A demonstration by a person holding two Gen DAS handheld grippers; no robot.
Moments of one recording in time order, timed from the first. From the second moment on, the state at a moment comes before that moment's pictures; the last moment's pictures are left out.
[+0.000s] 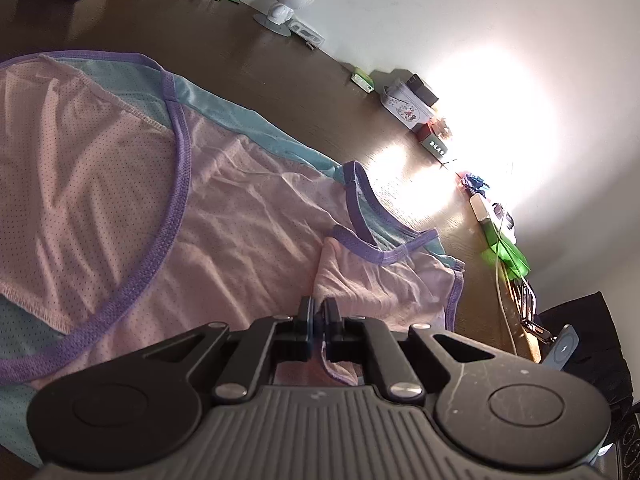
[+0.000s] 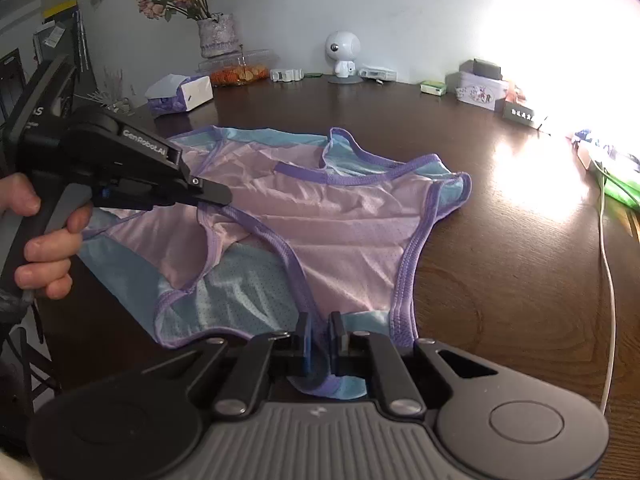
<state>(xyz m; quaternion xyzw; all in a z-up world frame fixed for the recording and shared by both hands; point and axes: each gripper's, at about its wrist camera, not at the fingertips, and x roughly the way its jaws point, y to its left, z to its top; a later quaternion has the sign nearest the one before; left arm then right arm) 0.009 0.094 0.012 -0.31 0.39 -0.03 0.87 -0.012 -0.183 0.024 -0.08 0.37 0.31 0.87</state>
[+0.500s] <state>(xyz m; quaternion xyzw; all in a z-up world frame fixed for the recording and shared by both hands) 0.010 0.095 0.010 -0.29 0.39 -0.03 0.87 -0.037 -0.208 0.030 -0.07 0.34 0.33 0.88</state>
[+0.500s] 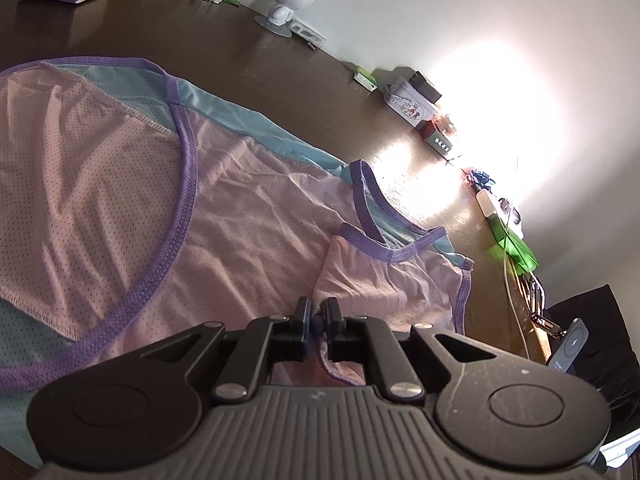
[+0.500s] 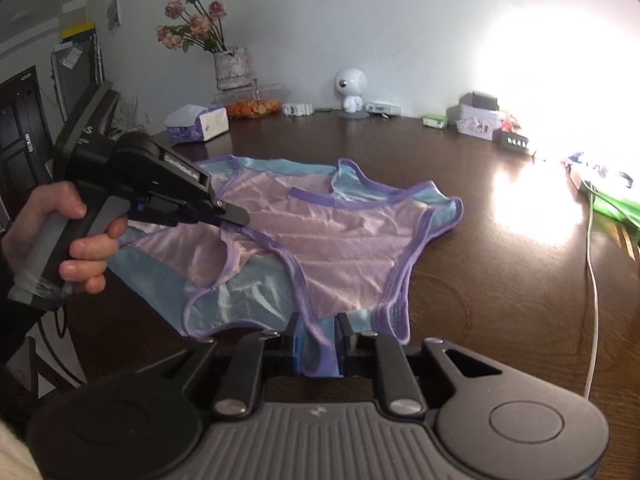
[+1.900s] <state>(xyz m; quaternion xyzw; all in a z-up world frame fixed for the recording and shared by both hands) 0.072 0.113 0.004 -0.31 0.39 -0.04 0.86 0.102 -0.188 0.025 -0.01 0.36 0.24 0.90</state>
